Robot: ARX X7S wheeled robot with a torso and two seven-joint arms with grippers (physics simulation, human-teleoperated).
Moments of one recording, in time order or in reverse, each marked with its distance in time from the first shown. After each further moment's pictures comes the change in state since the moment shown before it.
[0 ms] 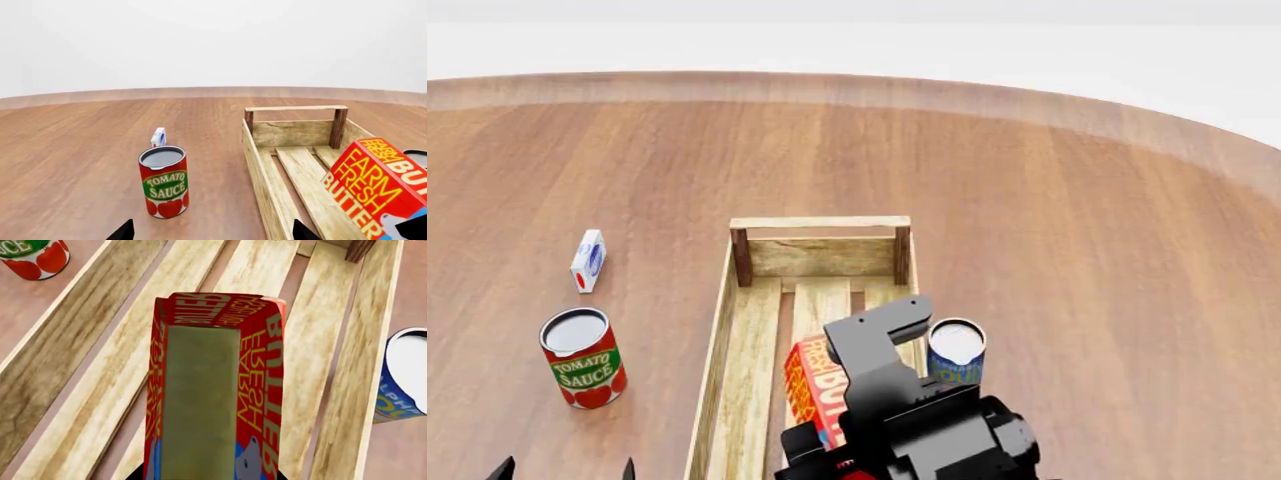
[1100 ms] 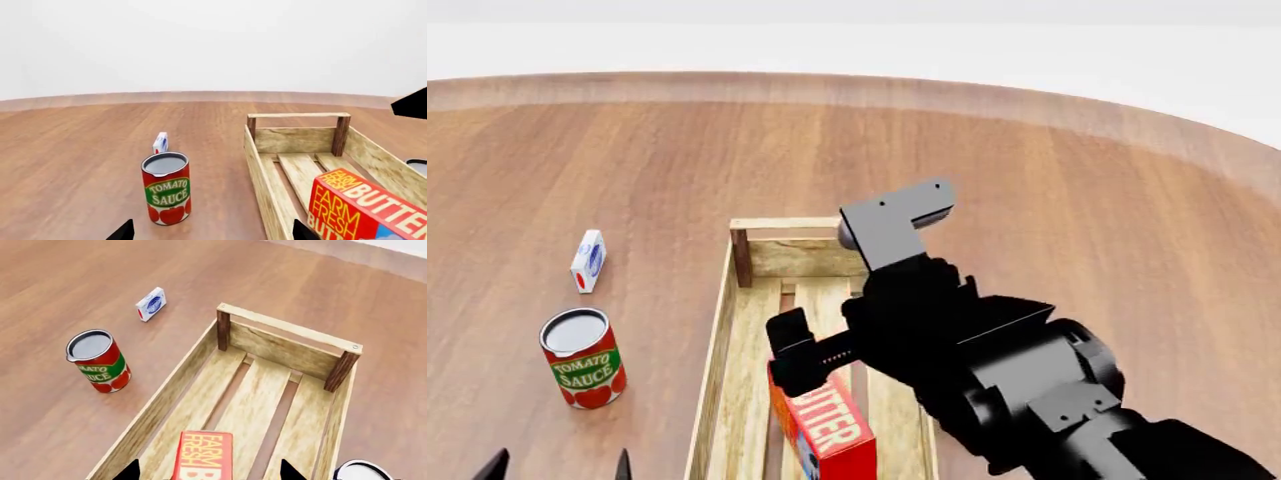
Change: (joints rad) left arm -0.012 -0.015 0.006 0.017 -0.023 -0.006 -0.014; right arm 0.124 0.235 0.094 -0.393 0.056 -0.072 0.027
